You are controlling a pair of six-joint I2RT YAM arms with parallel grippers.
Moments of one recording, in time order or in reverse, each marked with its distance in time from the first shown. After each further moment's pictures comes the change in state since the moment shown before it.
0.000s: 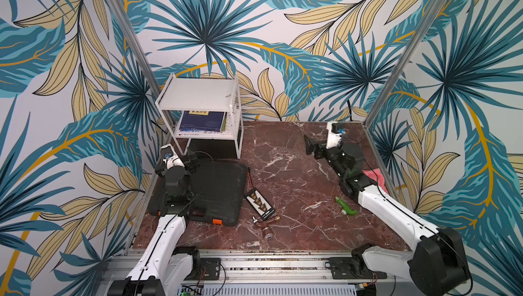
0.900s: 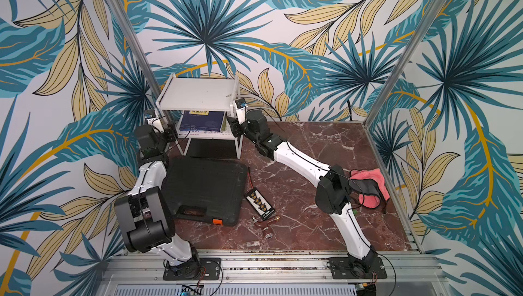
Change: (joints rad) left arm 0.308 0.658 0.593 0.000 0.628 0.132; right arm 0.343 1.015 1.308 -0.363 0.140 -0.043
